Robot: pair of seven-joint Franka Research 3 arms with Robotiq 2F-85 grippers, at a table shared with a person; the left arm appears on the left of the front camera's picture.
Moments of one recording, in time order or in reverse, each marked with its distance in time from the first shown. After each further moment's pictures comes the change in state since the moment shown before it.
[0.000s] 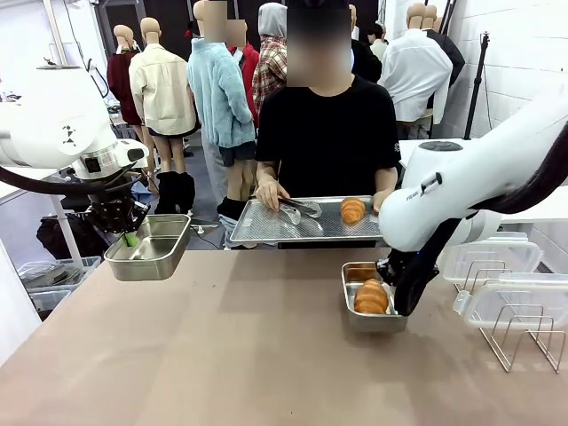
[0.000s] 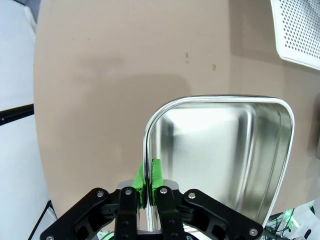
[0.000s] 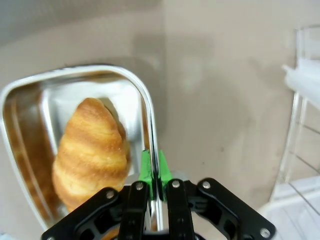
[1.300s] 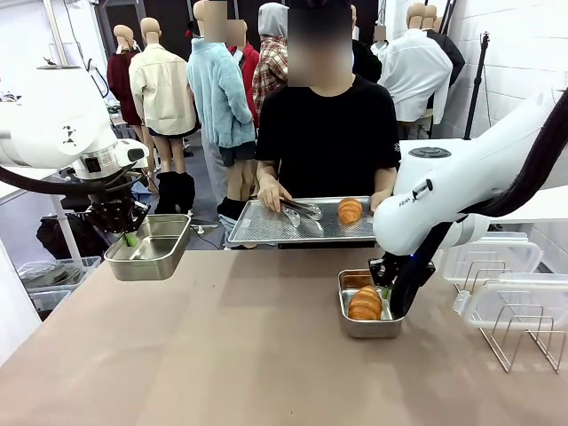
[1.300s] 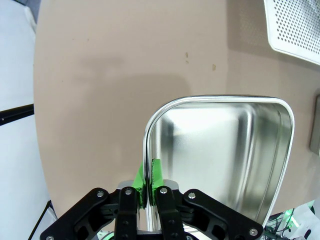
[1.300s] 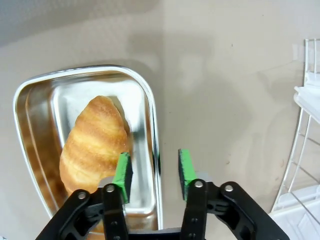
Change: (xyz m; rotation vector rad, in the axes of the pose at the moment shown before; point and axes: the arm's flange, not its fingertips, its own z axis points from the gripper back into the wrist) left arm 0.000 0.000 0.000 0.000 0.000 0.000; right arm 0.012 0.005 -0.006 -0.004 0.001 -0.008
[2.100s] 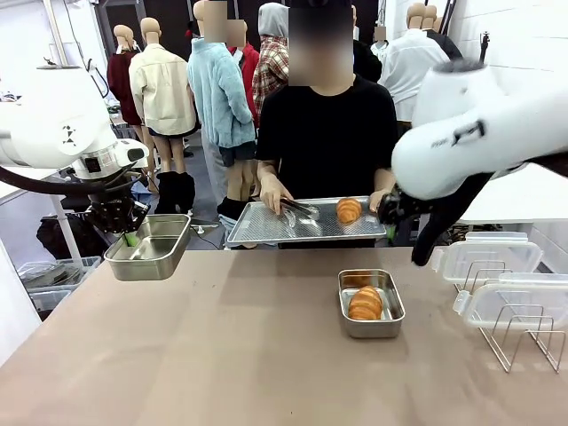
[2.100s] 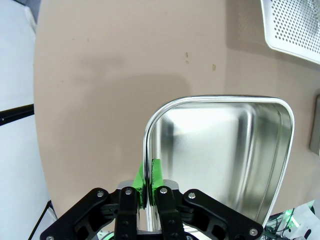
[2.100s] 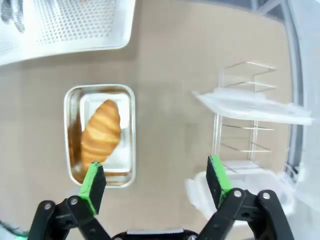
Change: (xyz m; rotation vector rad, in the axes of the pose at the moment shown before) left arm 0.000 0.000 0.000 0.000 -0.001 0.000; right arm -0.013 -0.019 0.180 -0.085 -0.221 0.067
